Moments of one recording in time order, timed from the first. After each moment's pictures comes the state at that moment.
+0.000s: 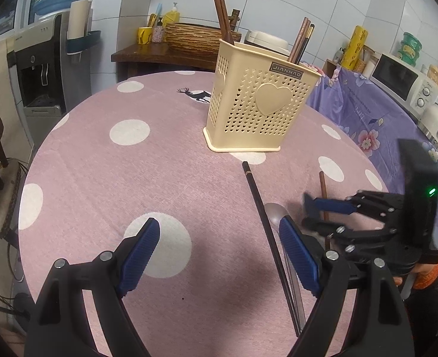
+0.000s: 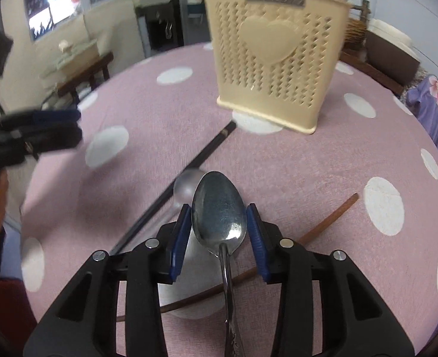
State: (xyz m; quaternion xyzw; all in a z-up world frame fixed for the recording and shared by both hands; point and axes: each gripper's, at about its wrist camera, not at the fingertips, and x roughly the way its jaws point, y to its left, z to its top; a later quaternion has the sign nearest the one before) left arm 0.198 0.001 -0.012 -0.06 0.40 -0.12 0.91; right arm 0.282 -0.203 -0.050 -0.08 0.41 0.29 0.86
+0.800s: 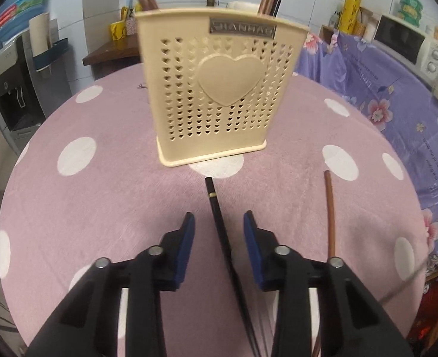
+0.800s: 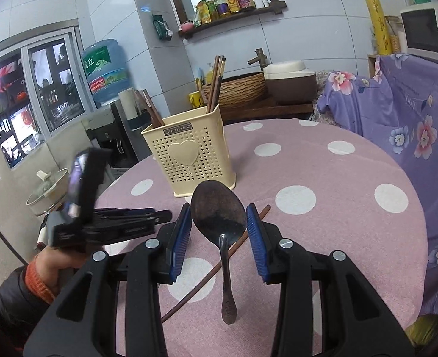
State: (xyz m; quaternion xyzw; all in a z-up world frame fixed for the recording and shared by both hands) left arm 0.274 -0.088 -0.037 0.01 0.45 -0.11 0.89; right arm 0.189 -0.292 0.018 0.11 0.26 0.15 0.95
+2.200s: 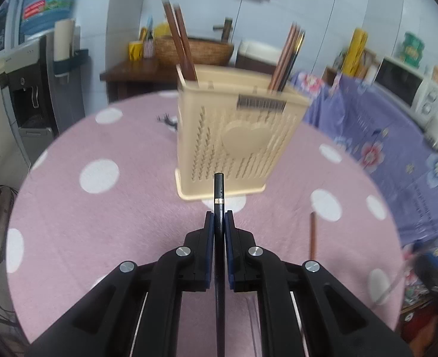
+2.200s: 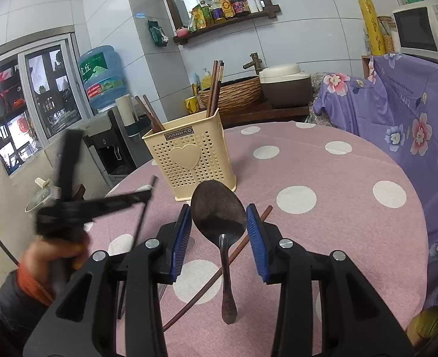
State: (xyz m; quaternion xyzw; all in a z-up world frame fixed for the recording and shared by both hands) left arm 0.238 -0.041 0.023 -0.06 0.37 -0.11 0.92; right arm 0.181 -0.286 0.020 0.12 0.25 0.14 0.95
